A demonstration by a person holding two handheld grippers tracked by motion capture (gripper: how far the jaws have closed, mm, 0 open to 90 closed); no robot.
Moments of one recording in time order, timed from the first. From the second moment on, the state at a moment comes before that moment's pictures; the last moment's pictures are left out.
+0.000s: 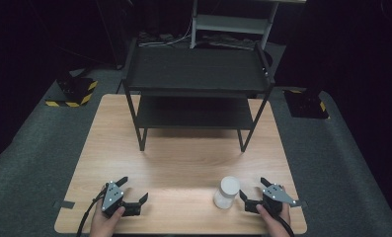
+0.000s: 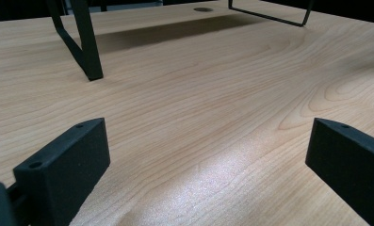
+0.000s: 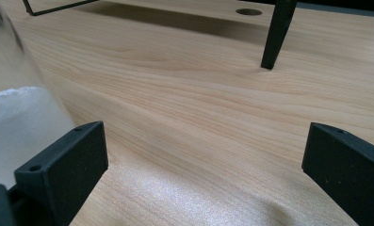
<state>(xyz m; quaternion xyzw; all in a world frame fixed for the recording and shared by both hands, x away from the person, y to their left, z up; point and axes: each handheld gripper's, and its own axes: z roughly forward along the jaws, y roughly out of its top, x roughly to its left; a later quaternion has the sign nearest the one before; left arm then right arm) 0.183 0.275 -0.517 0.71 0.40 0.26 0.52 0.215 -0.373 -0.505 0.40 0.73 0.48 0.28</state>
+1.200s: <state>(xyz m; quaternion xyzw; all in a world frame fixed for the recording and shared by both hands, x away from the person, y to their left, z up) 0.184 0.276 -0.517 0.71 0.39 0.26 0.52 0.204 -0.384 -0.500 0.40 0.69 0.53 0.29</state>
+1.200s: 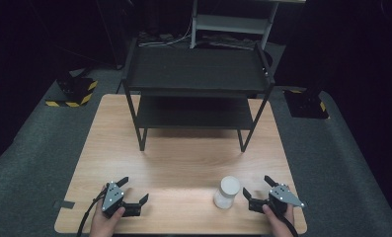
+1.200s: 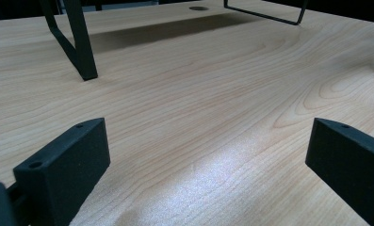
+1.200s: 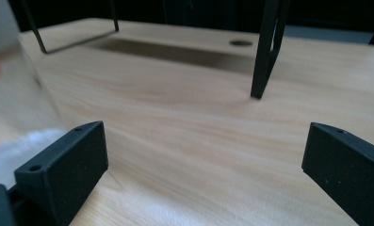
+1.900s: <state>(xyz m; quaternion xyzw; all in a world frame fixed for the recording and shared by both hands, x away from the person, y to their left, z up) 0.185 0.277 -0.517 0.72 0.39 0.26 0.52 0.159 -0.392 -0.474 0.36 0.67 0.58 0.30</state>
